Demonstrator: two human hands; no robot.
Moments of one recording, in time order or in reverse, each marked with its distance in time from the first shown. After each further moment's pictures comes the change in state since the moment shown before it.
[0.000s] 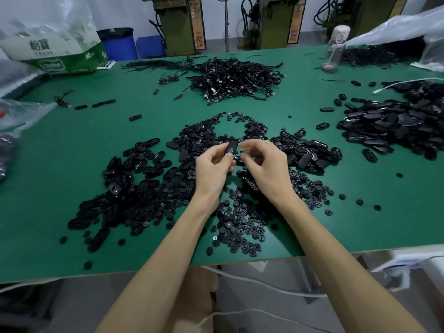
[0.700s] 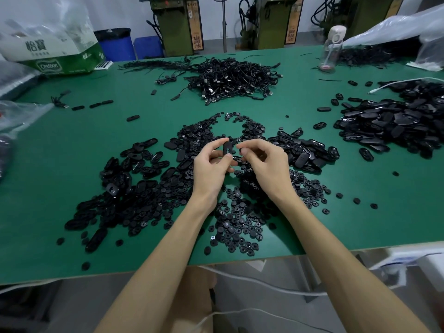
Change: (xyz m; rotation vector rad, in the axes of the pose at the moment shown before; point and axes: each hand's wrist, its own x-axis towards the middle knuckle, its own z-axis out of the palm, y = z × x) left_hand 0.000 0.000 -0.002 -0.009 -0.031 0.017; right_hand 0.000 -0.001 -0.005 0.179 0.001 0.110
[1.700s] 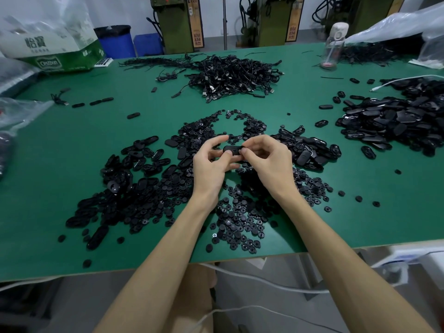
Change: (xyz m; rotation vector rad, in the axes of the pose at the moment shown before) left_hand -0.001 -0.002 0.000 -0.116 0.006 -0.007; right_hand 0.000 0.002 0.001 0.049 0.040 0.015
